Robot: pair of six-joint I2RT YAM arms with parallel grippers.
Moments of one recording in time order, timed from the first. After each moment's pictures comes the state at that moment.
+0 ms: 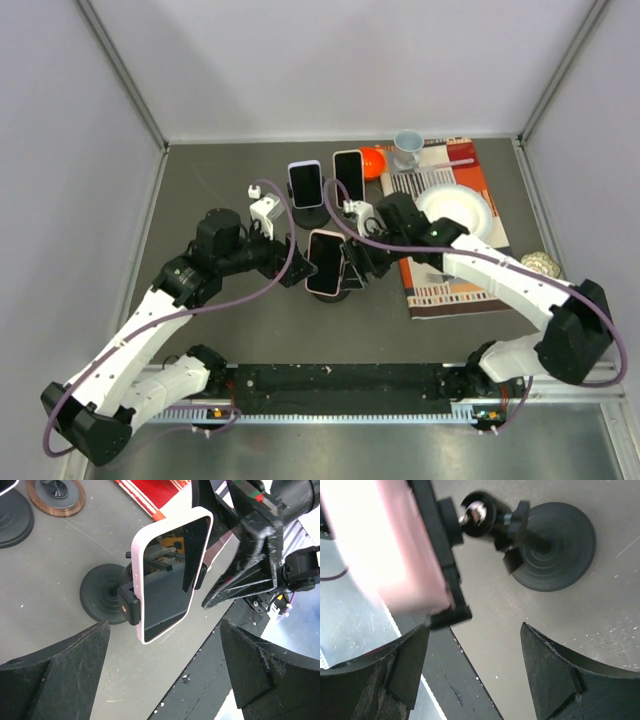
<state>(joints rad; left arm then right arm) -0.55 0.89 0.92 -0.49 0.41 -0.26 0.74 1.40 1.13 -0.59 -0.47 0.14</state>
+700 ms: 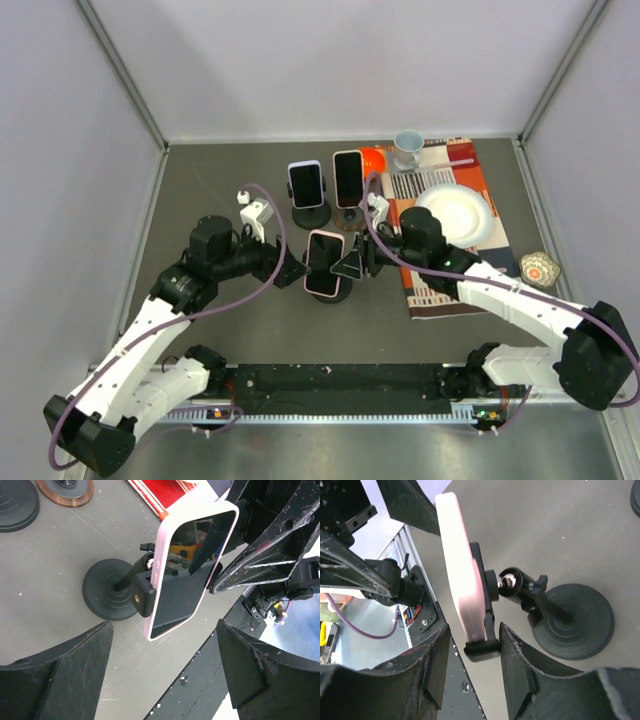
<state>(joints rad) -0.47 0.86 0.83 -0.42 0.49 -0.31 0.73 1.19 0.79 0.05 -0.51 0.44</state>
